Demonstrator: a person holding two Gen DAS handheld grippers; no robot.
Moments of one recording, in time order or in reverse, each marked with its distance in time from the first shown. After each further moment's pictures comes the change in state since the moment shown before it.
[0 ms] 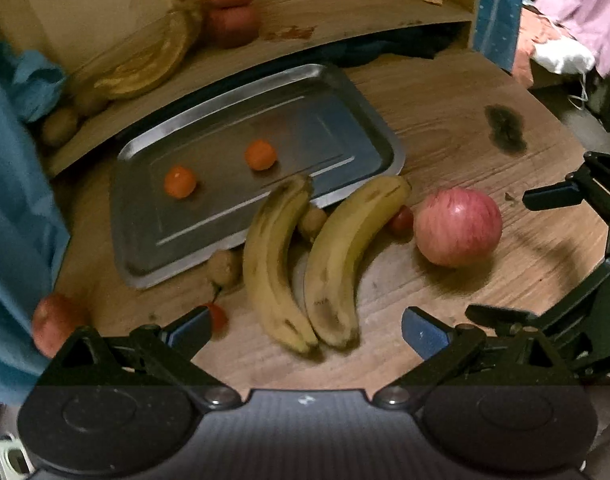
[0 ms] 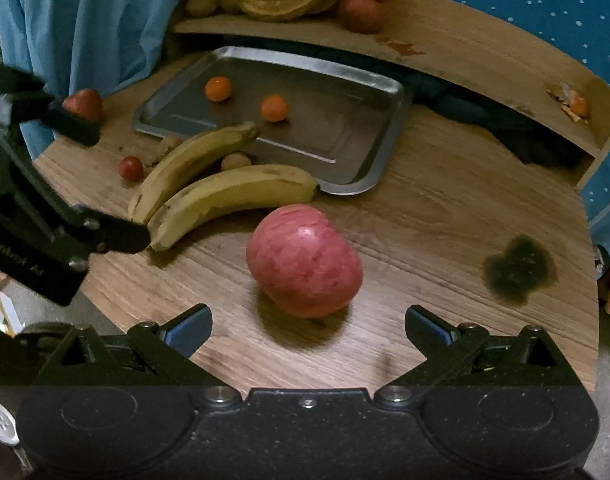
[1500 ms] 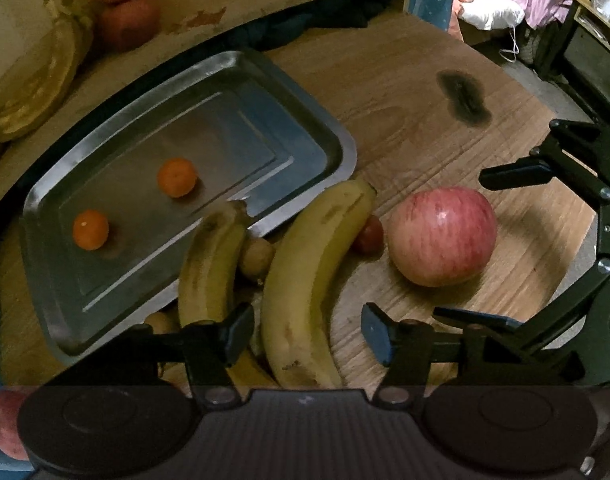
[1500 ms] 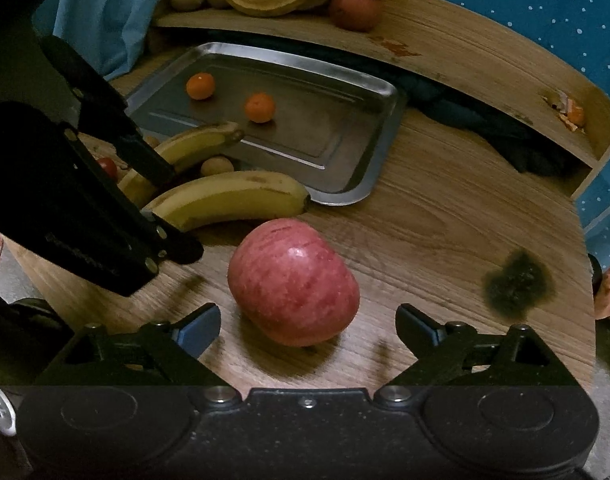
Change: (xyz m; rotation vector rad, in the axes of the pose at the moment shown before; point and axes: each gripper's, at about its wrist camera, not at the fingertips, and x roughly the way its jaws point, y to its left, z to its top) left arm 0.060 -0.009 0.027 0.175 0.053 -0.170; right arm 0.018 0.001 0.009 0.004 -0.011 -0.057
